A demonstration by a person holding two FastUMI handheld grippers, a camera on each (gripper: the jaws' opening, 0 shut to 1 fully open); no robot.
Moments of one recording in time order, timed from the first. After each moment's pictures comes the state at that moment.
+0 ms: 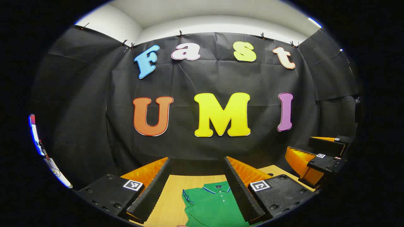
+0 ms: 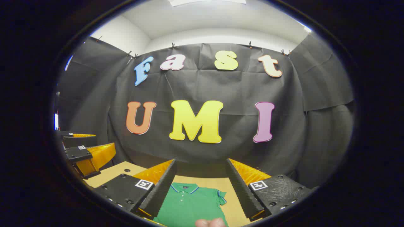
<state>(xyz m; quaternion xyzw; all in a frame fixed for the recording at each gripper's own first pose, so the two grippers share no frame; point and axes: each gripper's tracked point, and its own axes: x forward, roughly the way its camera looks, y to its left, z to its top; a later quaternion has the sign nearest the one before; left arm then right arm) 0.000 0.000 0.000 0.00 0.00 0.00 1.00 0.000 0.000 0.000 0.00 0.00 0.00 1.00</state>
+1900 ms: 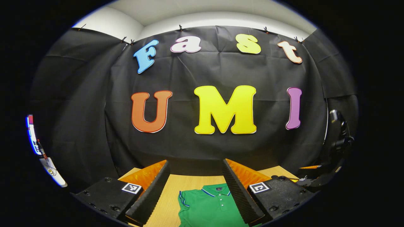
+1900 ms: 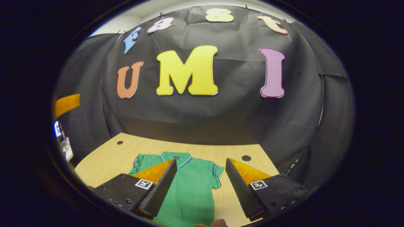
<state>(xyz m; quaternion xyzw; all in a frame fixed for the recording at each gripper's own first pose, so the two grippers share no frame) 0.063 -0.022 -0.023 -0.01 0.03 0.04 1.00 0.113 -0.080 -0.173 0.01 0.21 0.04 0.98</state>
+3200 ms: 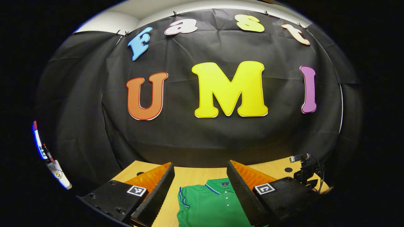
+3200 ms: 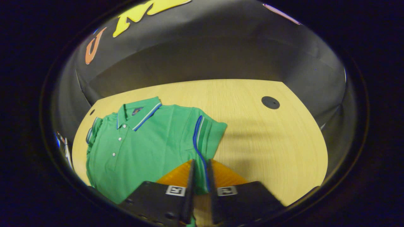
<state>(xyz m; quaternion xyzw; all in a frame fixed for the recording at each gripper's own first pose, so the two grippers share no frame) 0.124 -0.044 -0.078 -0.01 0.12 0.05 0.99 0.231 -0.117 -0.426 0.06 0.45 0.04 0.89</state>
